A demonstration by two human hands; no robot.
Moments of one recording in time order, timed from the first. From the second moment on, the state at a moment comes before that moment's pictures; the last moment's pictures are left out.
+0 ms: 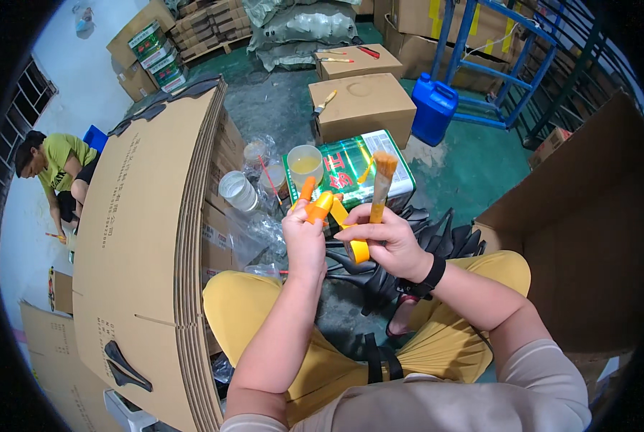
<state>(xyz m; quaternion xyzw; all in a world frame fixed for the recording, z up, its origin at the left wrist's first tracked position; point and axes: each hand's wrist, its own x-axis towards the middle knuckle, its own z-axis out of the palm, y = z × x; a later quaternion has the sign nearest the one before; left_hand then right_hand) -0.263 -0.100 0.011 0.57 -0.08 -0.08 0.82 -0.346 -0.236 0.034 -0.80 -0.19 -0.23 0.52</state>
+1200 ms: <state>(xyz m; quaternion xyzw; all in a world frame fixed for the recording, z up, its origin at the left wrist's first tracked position) -0.279 -0.084 0.053 0.76 -0.51 0.18 0.35 -0.318 -0.277 0.029 -0.35 0.12 0.03 0.93</state>
